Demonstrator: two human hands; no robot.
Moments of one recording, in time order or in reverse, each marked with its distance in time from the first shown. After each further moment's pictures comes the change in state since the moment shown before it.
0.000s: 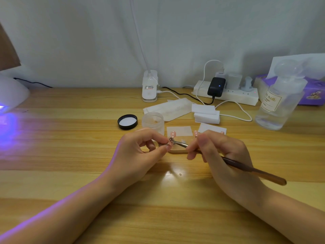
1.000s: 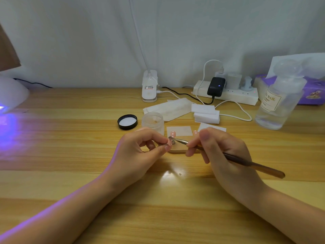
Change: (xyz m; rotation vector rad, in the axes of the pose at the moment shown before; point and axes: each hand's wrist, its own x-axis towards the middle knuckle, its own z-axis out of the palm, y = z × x) left_hand 0.001 -0.003 0.001 -0.017 -0.004 -0.004; right_hand 0.000 0.000 -0.001 0.079 -0.016 0.074
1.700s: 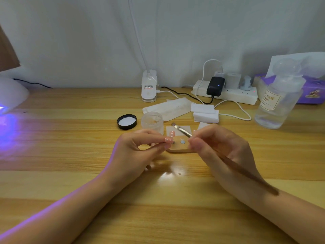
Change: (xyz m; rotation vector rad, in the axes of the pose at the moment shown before) left_hand 0.000 0.002 0.000 -0.062 -0.001 -0.011; right_hand 0.002 -0.010 -0.002 0.022 0.000 -0.064
